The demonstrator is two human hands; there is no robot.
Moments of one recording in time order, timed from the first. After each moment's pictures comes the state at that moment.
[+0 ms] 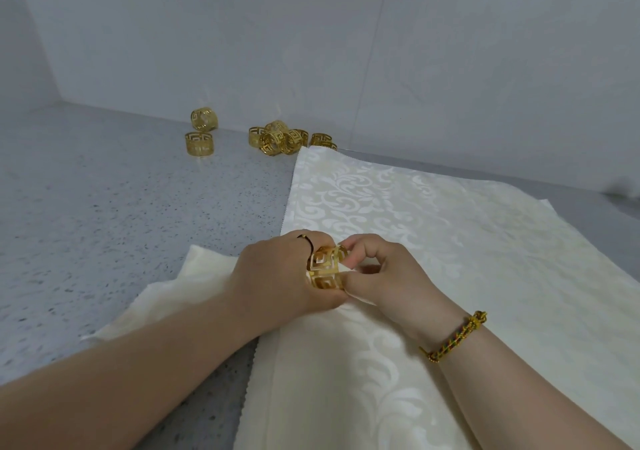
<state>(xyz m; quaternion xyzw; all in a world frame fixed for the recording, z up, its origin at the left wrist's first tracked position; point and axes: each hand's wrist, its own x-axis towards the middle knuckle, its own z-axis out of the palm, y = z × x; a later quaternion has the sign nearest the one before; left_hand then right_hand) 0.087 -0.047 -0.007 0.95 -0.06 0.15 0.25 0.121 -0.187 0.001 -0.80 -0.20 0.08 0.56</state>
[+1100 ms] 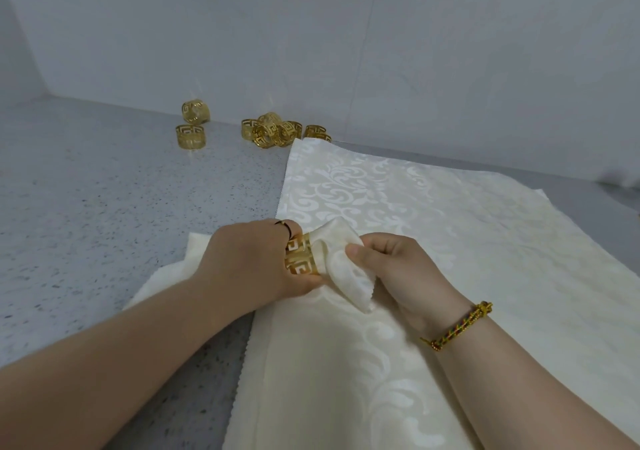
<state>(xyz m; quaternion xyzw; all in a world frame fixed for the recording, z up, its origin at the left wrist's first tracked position) 0.087 -0.035 0.004 0.99 0.00 0.11 0.10 0.123 -0.200 0.002 -0.77 -0.10 0.13 0.62</state>
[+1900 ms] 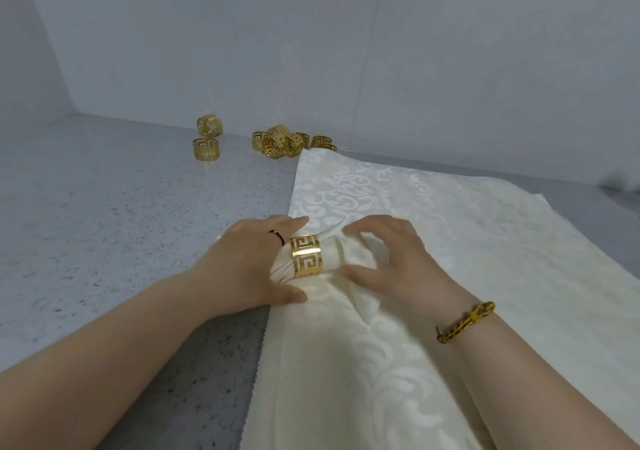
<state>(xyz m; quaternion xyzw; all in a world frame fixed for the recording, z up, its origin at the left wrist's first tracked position) 0.075 -0.010 0.005 0.99 -0.09 0.07 0.10 0.118 -0.206 0.014 -0.90 -0.30 -0.03 0.31</state>
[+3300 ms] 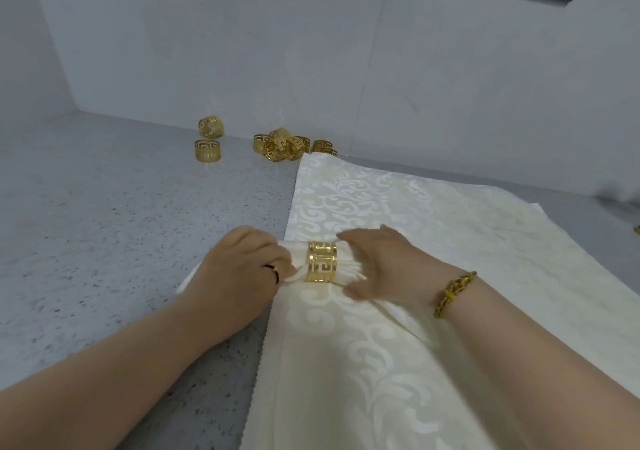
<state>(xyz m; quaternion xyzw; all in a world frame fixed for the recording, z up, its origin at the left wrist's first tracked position) 0.068 0.001 -0.020 0.90 -0.20 0.38 -0.04 0.138 -0.198 0.028 -0.92 -0.38 0.04 0.10</state>
